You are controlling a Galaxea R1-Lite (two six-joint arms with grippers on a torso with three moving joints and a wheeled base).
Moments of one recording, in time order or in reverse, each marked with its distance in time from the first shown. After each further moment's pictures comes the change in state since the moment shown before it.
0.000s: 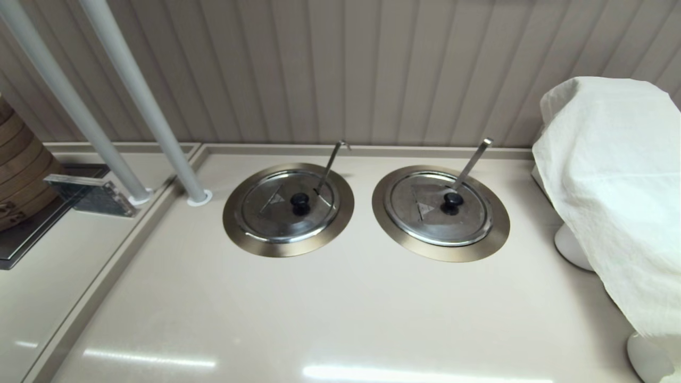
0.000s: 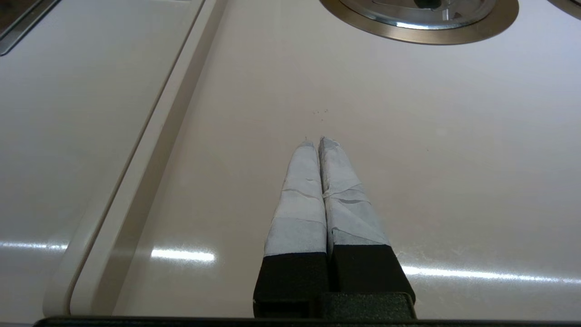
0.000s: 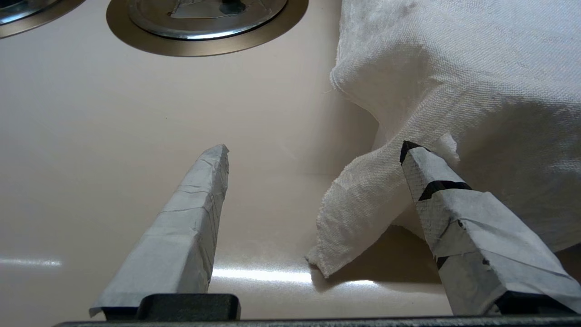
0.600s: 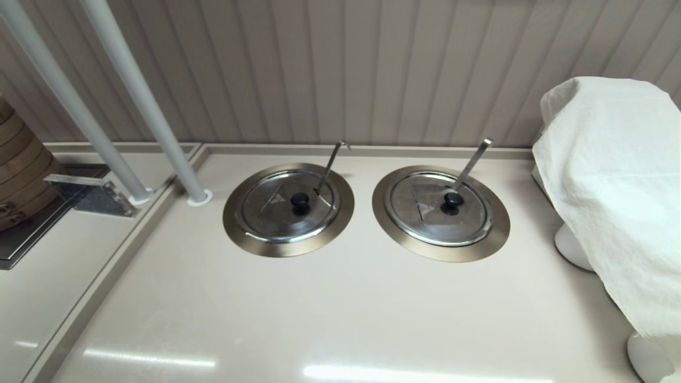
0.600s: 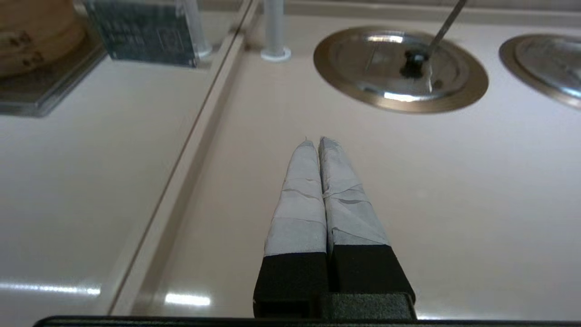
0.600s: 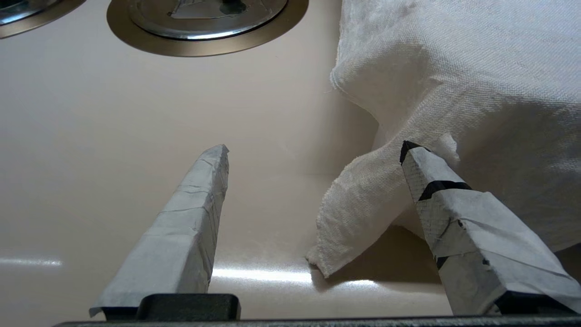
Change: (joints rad) left arm 0.000 0.008 -0.148 -0.010 0.008 -0.014; right arm 0.000 0.000 0.000 0.000 0.000 0.001
